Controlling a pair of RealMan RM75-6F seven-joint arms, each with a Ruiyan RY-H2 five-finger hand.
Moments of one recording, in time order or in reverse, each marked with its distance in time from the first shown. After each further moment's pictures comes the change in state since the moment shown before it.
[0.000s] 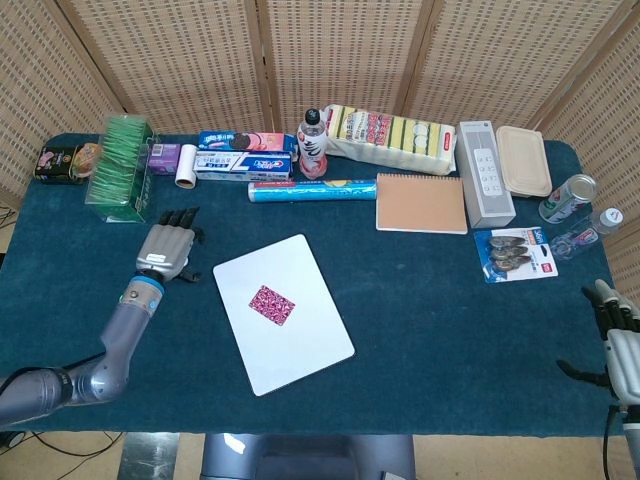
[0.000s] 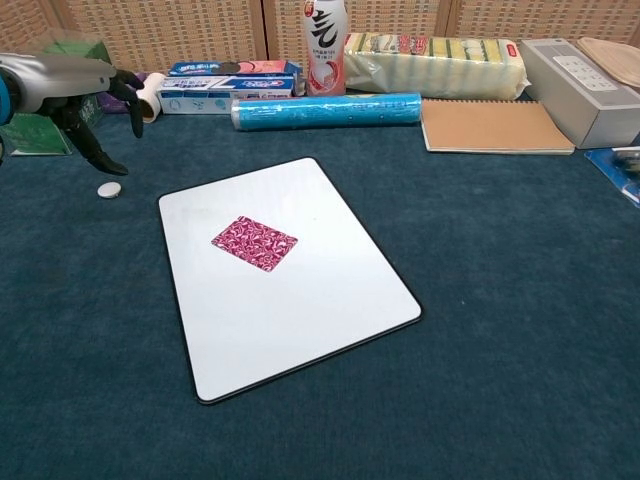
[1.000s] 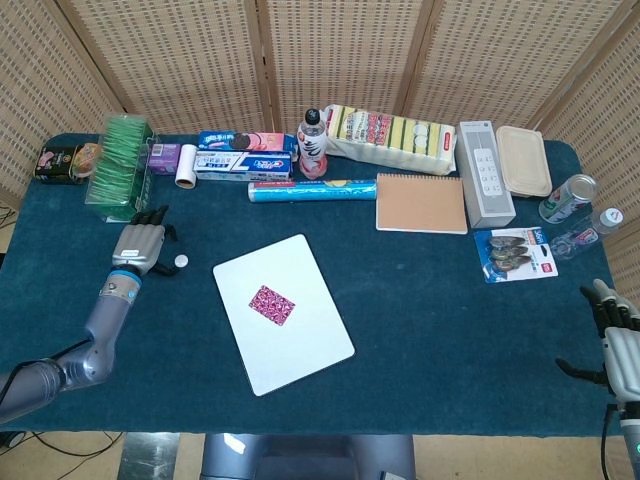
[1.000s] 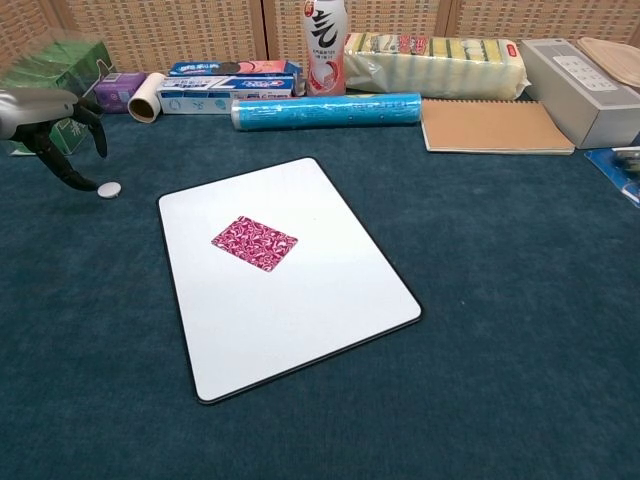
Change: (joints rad) left arm 0.062 -0.102 0.006 0.302 0.041 -0.122 -0.170; right arm 0.010 -0.006 0.002 0.004 0.018 -0.023 -0.010
